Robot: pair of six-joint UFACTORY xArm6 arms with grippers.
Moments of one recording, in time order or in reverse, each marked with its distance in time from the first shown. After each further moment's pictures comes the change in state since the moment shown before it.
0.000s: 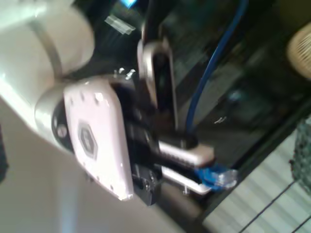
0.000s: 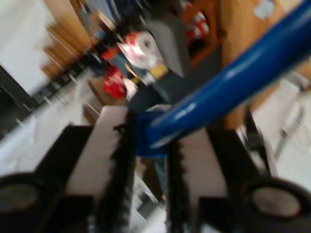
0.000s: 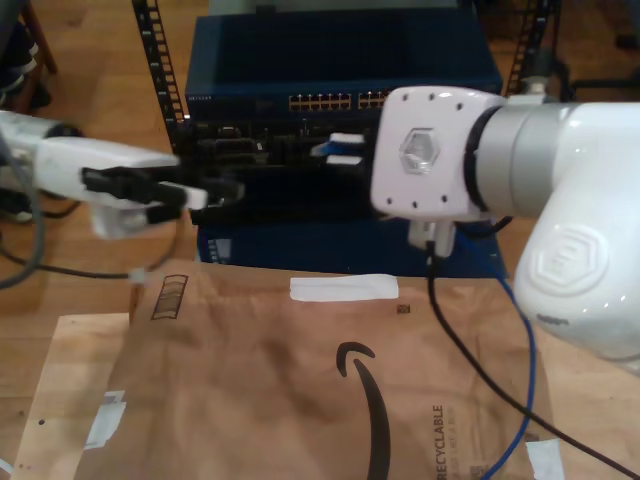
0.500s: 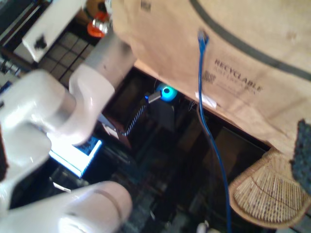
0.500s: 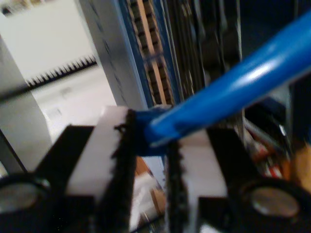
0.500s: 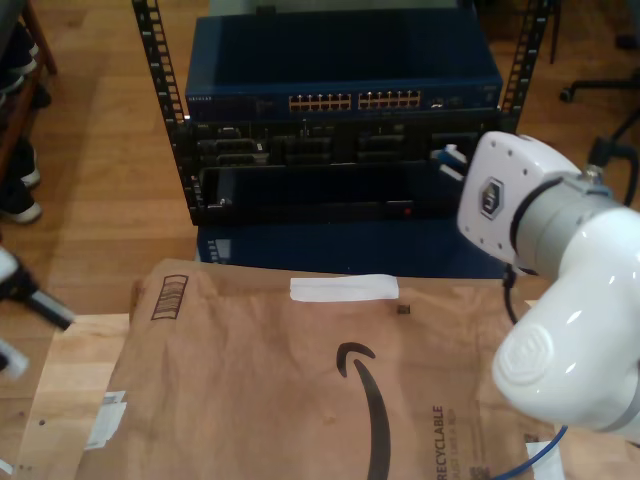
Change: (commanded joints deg) left arm 14.4 -13.6 8.9 37.5 -0.2 27.9; right arm -2.3 8.6 15.2 -6.7 -41.8 -4.0
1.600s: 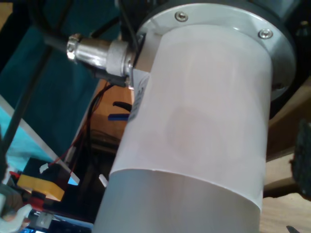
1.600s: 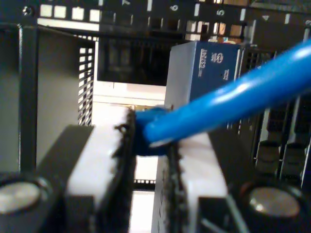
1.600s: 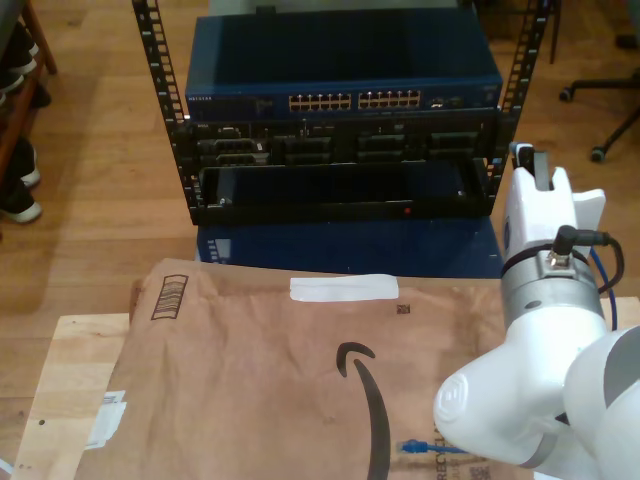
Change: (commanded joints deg) left arm 45.2 -20.0 41.9 27.7 -31.3 50.3; right arm 4.0 20.0 -2.2 6.8 -33.1 -5.6
